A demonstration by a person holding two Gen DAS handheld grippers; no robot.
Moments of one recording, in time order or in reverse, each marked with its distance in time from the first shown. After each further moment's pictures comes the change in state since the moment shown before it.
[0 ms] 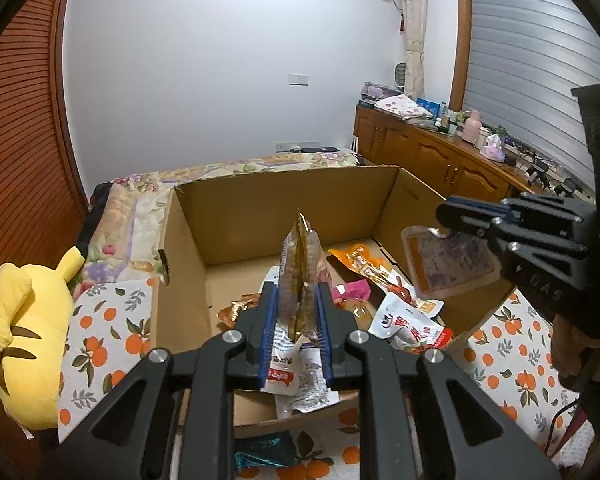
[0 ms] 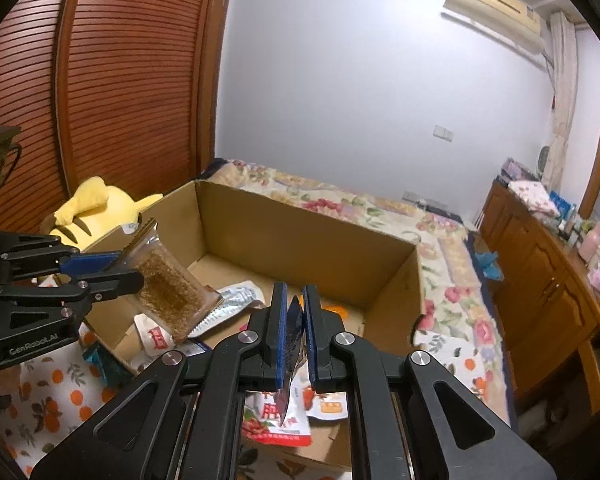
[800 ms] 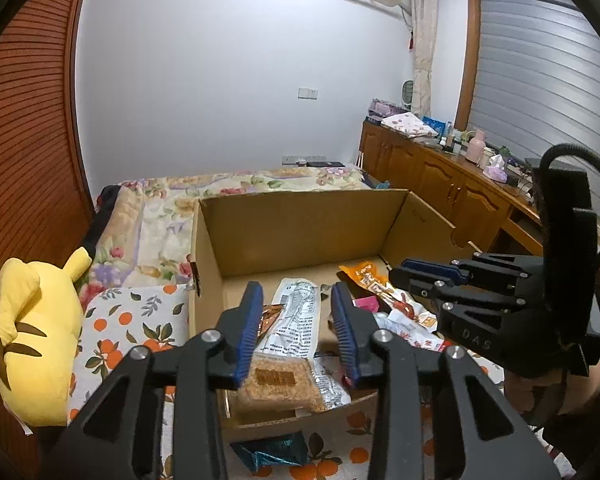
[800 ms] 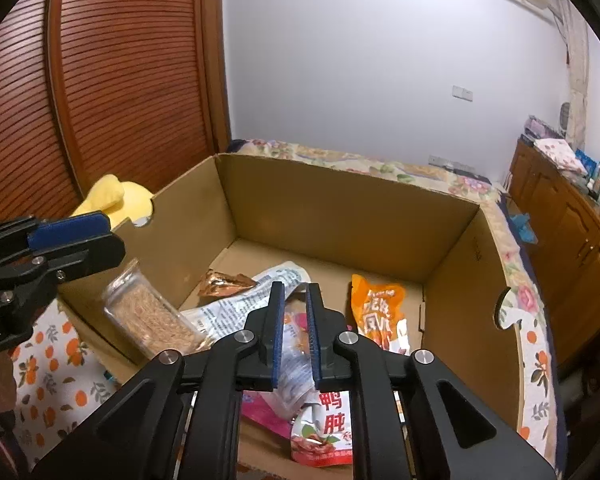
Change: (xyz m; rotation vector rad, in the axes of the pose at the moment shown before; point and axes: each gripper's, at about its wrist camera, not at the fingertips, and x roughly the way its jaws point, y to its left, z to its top) left arm -0.023 0.019 0.004 -0.044 -0.055 -0.006; right arm 0.033 0.012 -0.006 0.093 0.078 0.110
